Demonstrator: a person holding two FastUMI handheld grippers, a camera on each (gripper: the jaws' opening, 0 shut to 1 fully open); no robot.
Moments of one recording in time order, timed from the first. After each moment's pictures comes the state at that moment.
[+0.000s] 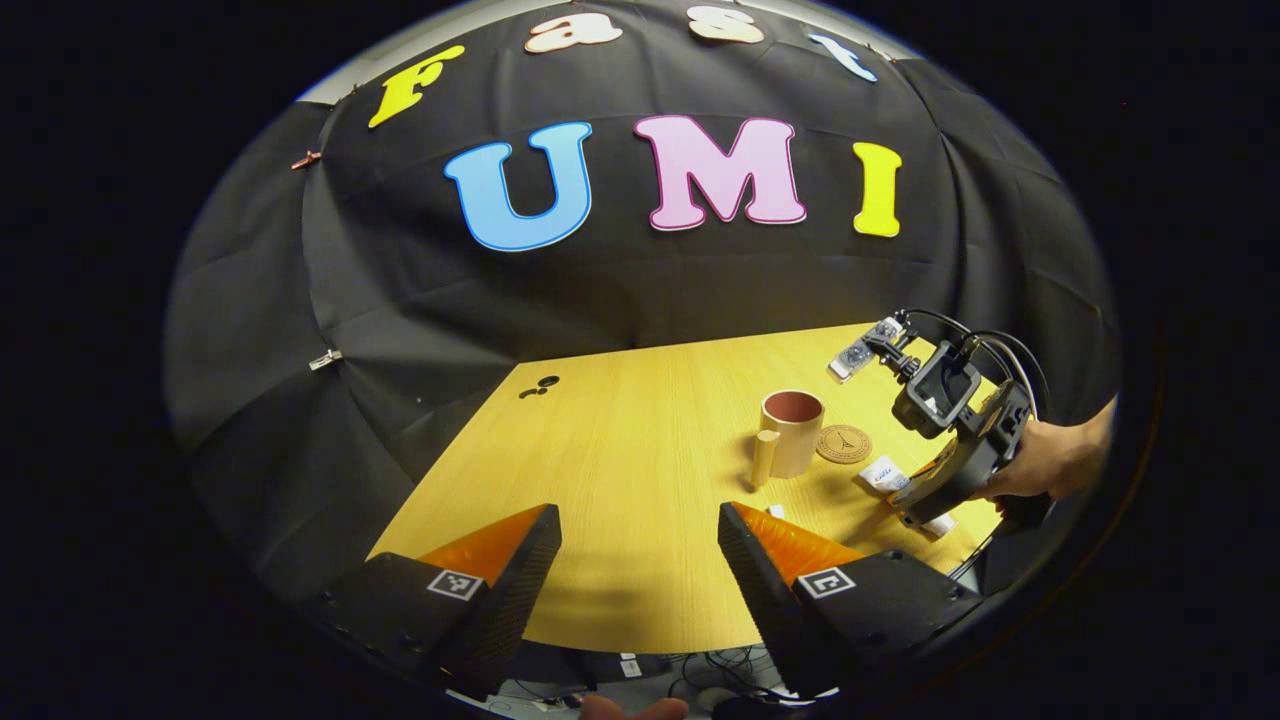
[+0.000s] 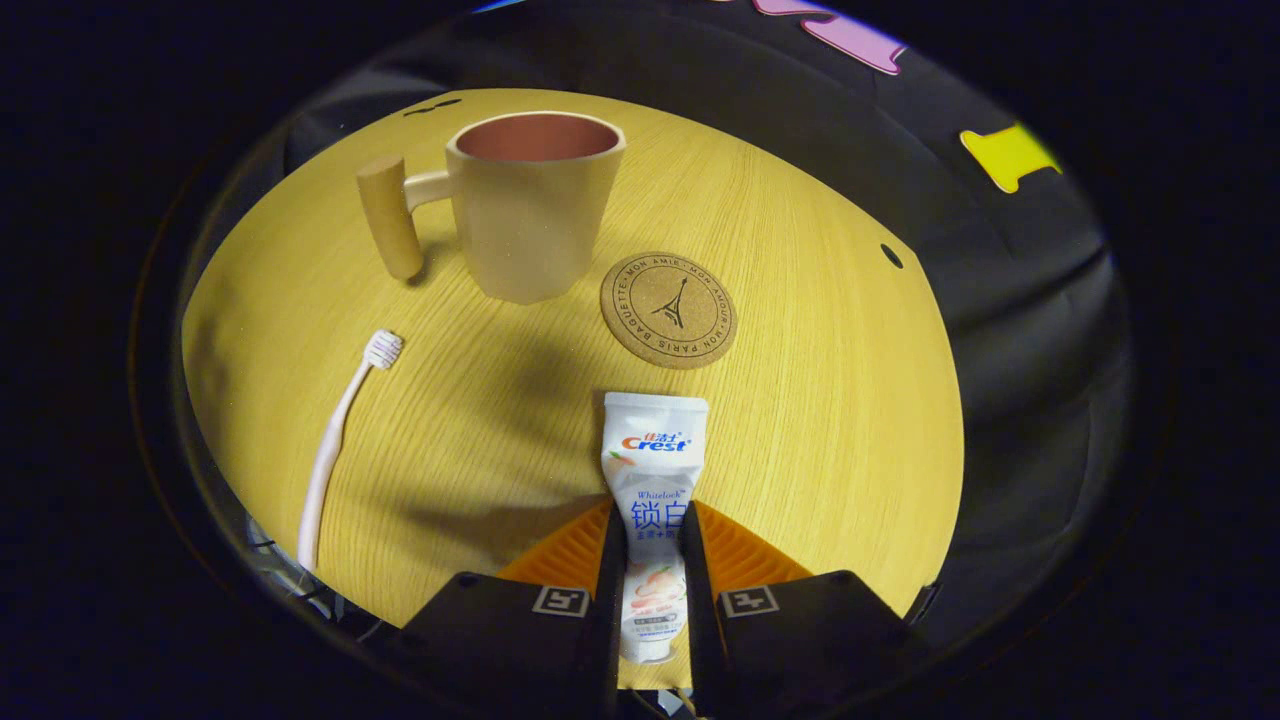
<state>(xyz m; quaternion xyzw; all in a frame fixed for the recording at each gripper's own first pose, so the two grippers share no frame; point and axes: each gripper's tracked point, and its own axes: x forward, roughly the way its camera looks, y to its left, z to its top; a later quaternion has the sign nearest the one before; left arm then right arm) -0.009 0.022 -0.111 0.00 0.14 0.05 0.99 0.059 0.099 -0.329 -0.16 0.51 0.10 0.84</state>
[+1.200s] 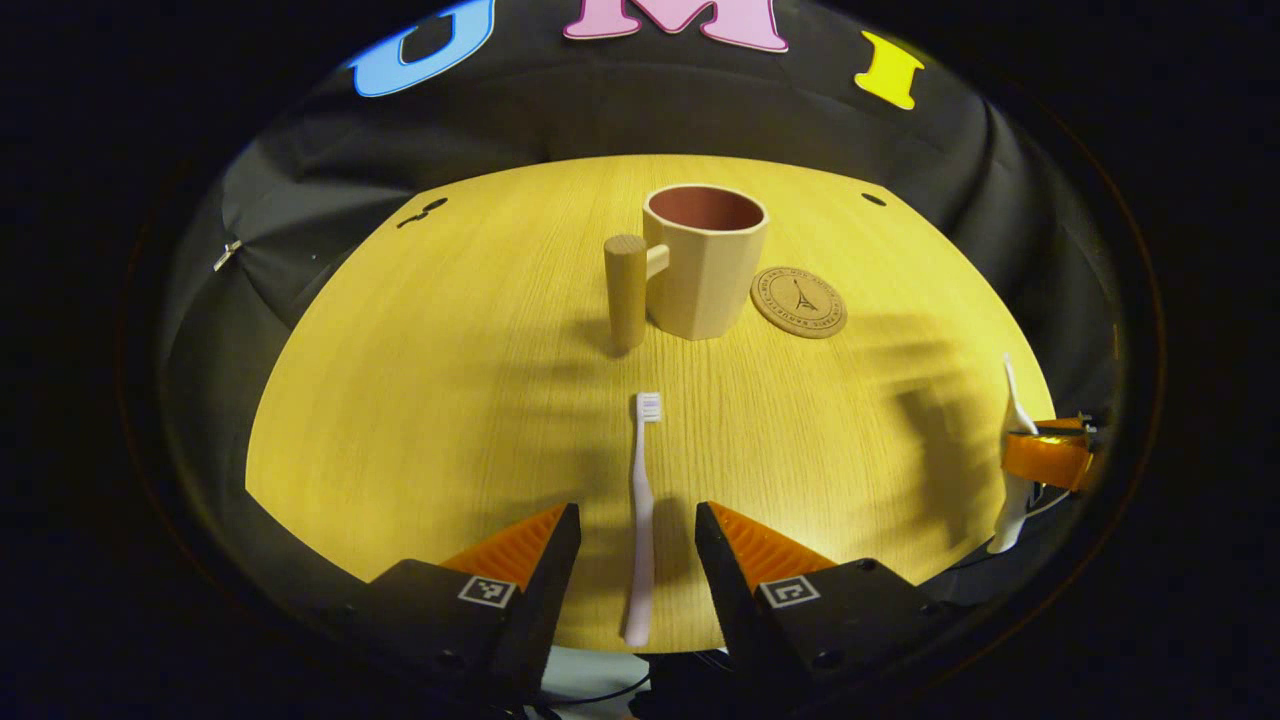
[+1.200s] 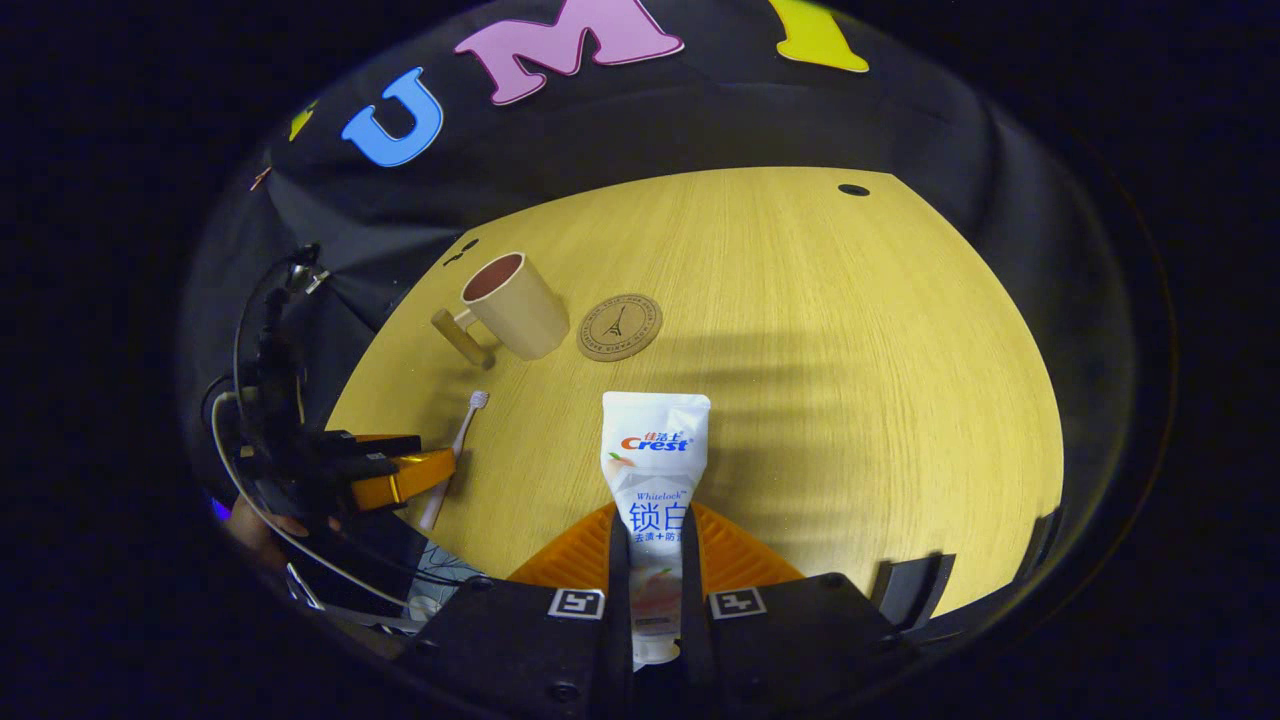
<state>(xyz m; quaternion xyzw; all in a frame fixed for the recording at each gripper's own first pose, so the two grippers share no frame) 0.072 -0.114 -0.254 -0.05 0.41 0.00 0.91 0.009 0.008 -0.277 0.12 0.44 0.20 0.87</state>
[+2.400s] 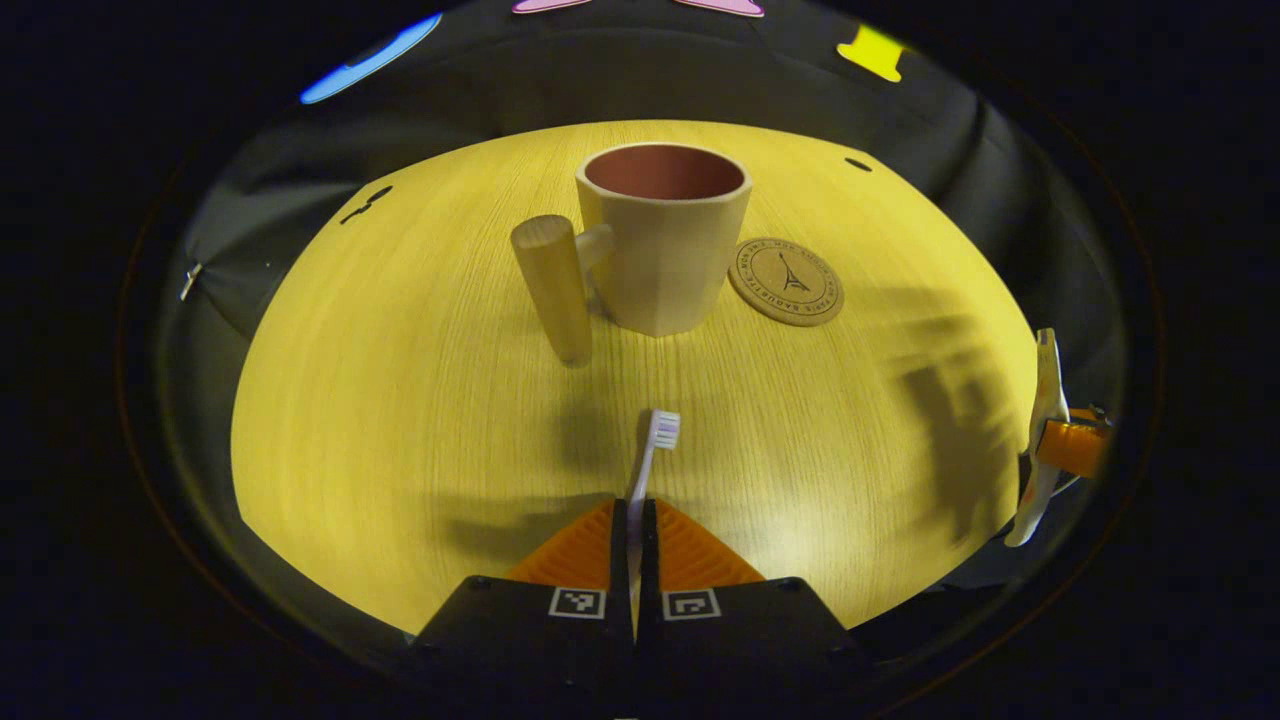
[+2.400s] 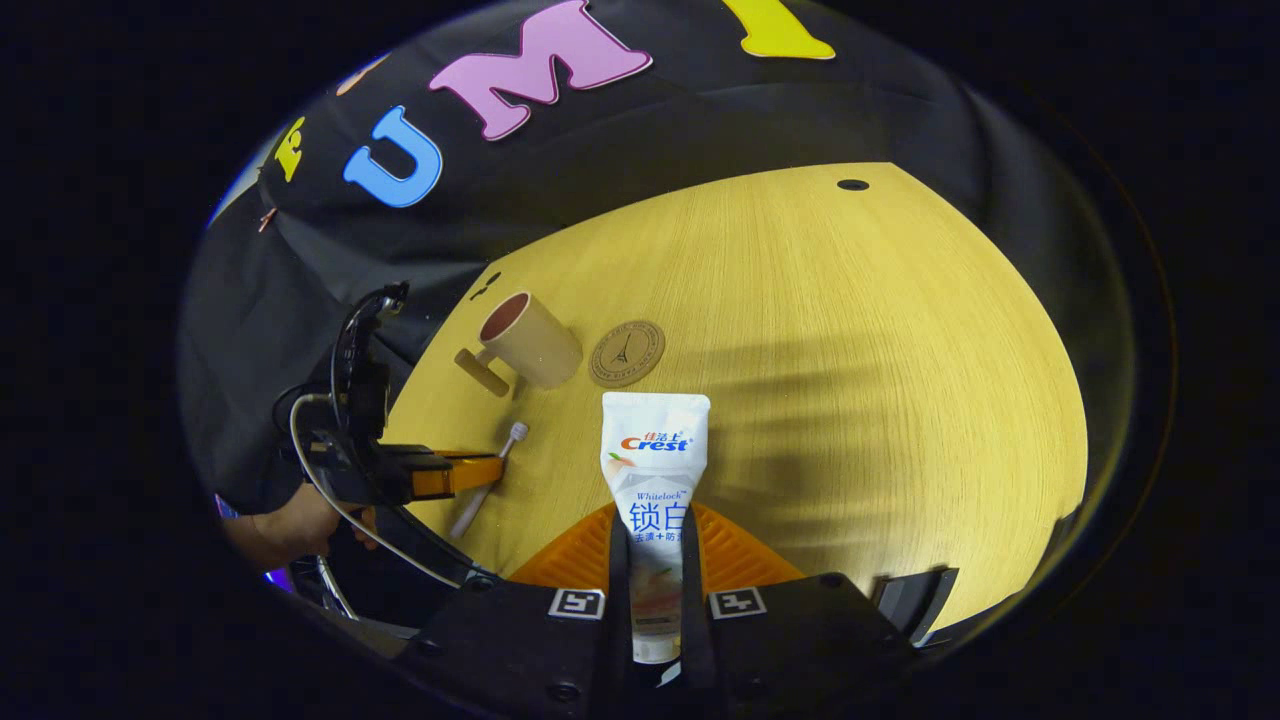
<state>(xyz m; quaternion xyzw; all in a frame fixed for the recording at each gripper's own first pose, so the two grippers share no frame) 0.099 -0.137 -0.267 -0.06 0.45 -0.07 0.89 0.026 -0.001 -0.270 0.19 0.41 0.24 0.86</state>
